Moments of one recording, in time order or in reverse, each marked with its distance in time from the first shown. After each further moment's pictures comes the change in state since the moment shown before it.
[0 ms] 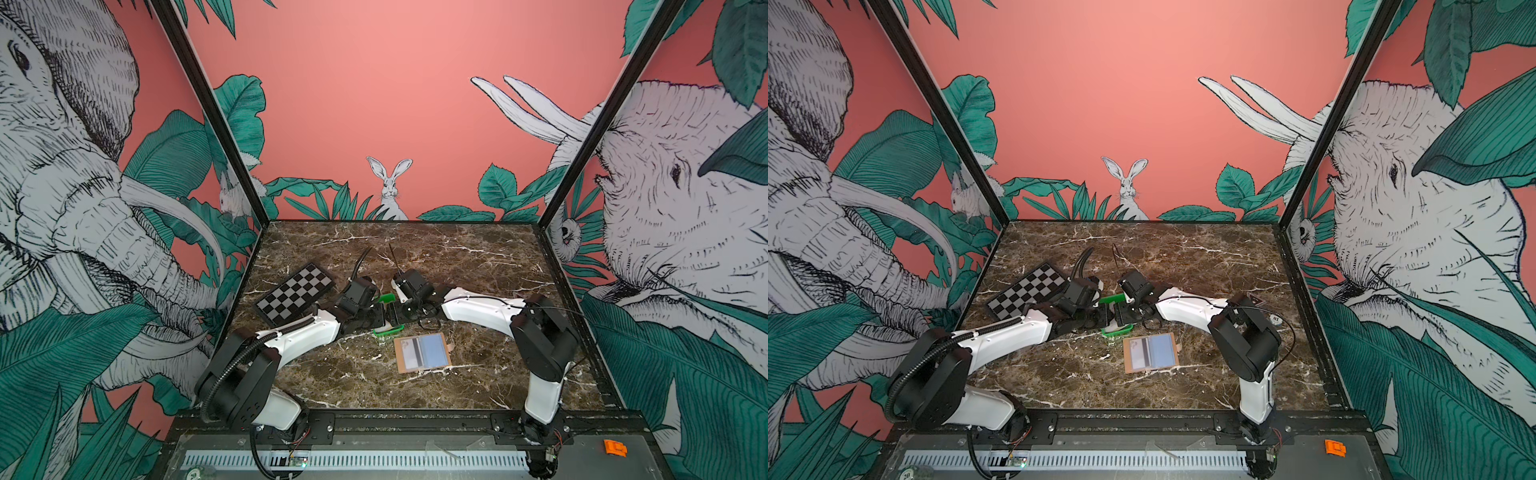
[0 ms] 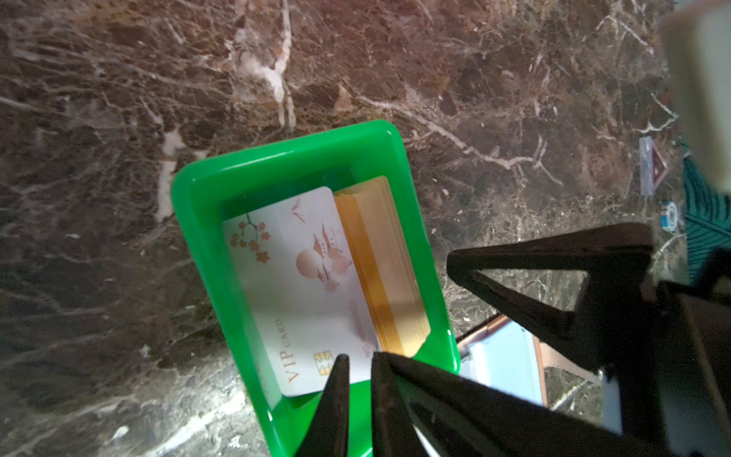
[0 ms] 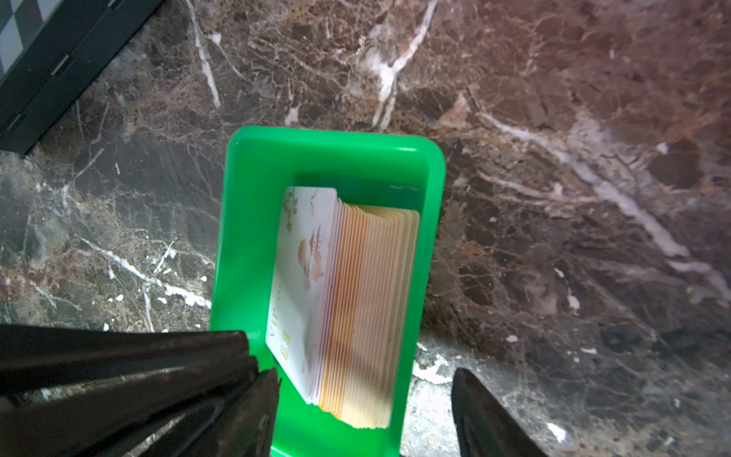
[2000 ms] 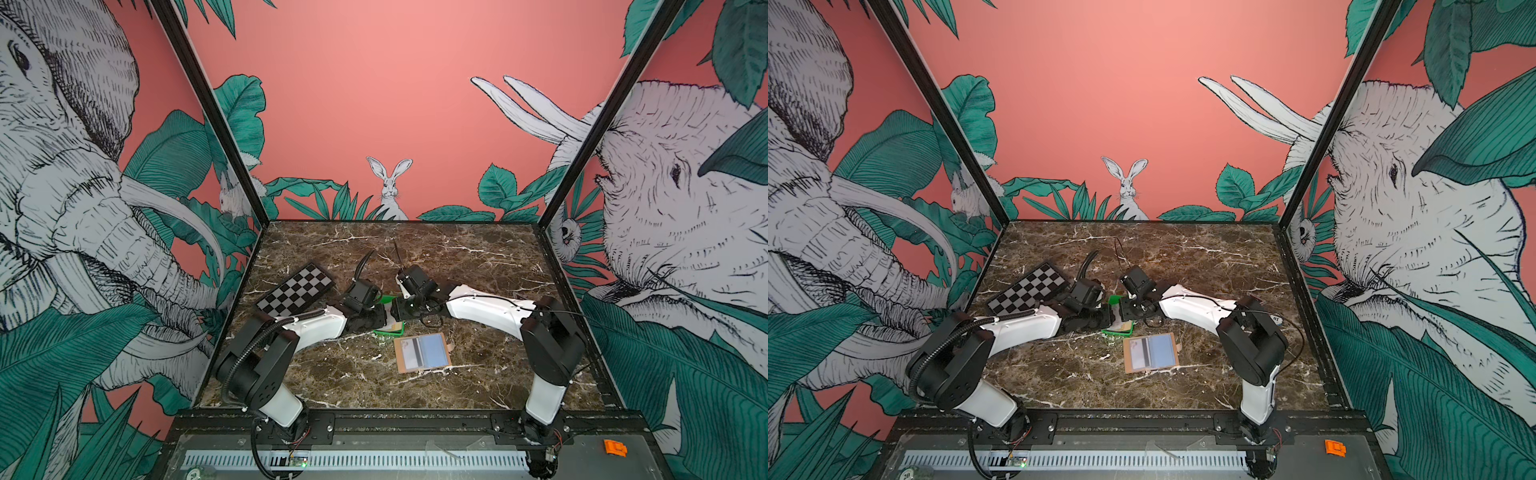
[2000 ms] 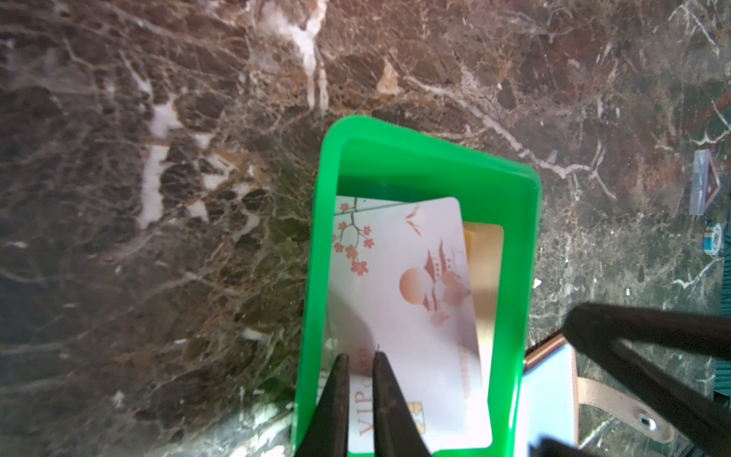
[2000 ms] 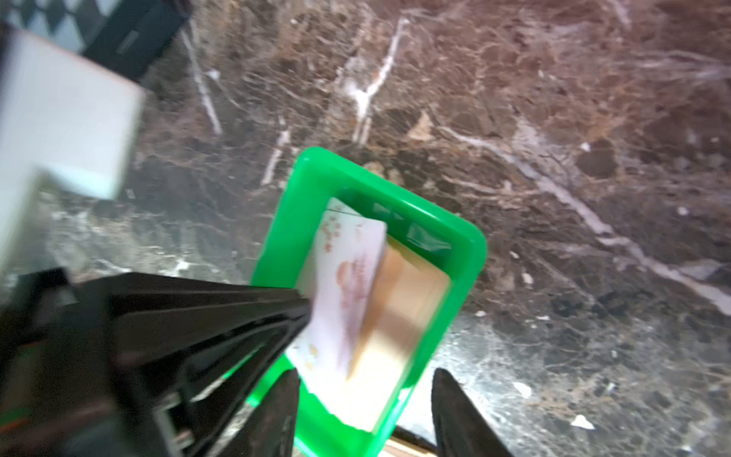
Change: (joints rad) left arm 0.012 0.117 -0.003 0.071 0.016 -0.044; right arm -0.008 -0.061 0.012 -0.043 0.014 0.075
